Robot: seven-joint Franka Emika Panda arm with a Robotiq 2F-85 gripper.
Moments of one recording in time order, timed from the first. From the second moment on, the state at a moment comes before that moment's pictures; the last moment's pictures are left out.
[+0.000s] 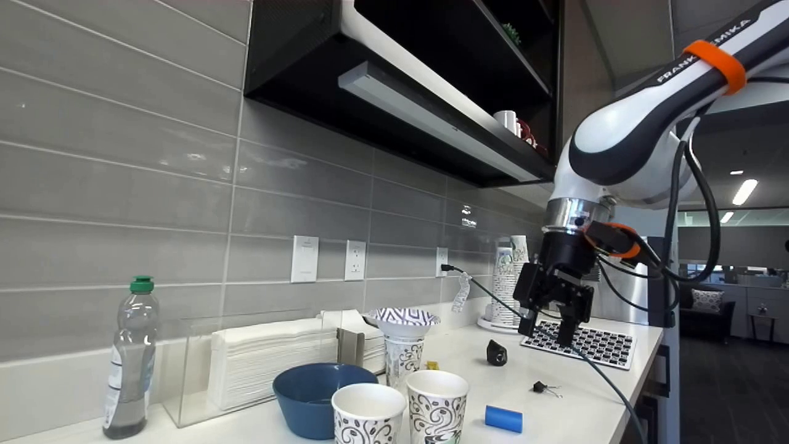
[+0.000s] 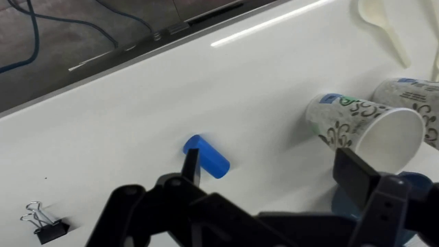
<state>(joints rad) 0.00 -0.34 -0.08 -2.50 0.24 2.28 0.02</state>
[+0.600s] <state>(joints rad) 0.03 -0.25 -0.16 -2.55 0.36 2.41 -0.26</state>
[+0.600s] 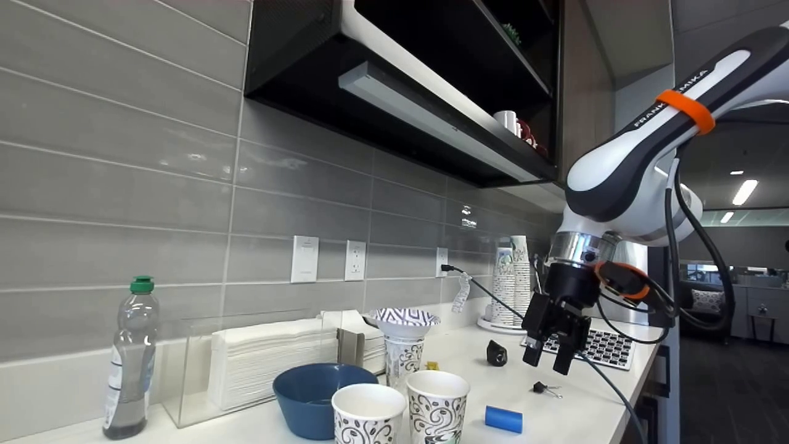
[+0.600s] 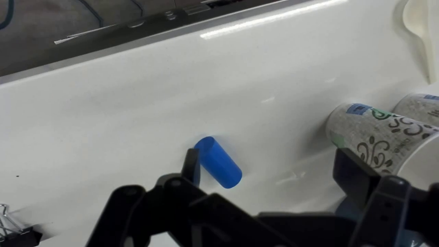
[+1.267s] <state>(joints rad) 0.03 -0.17 -0.16 -2.60 0.47 2.59 -0.60</state>
